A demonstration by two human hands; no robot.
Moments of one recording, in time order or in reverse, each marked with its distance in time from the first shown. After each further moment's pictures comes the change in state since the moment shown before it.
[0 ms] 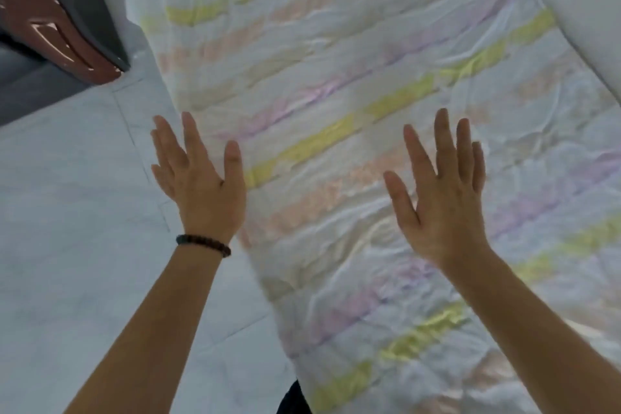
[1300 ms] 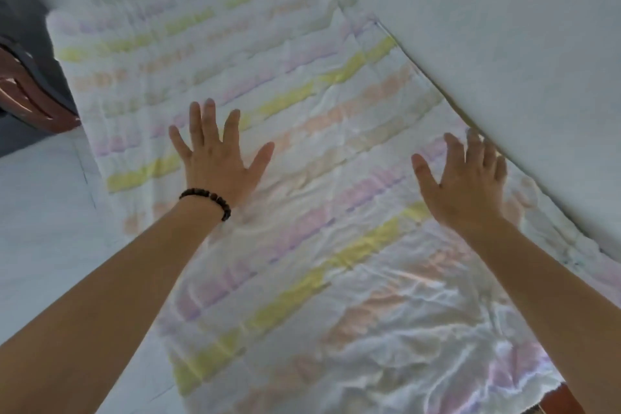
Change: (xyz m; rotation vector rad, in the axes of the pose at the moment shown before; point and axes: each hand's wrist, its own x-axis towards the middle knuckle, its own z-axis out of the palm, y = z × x) left_hand -0.068 0.133 0.073 0.482 -0.163 0.405; right_hand -0.055 0.204 -0.085 -0.166 -0.167 0.473
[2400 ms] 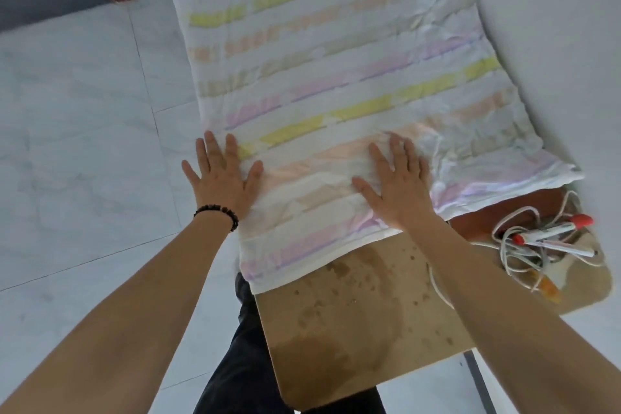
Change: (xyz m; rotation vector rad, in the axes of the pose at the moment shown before) left_hand -0.318 -0.008 -0.013 -0.057 -0.364 -0.379; right_hand -0.209 0.042 0.023 -0.044 -0.313 -0.520
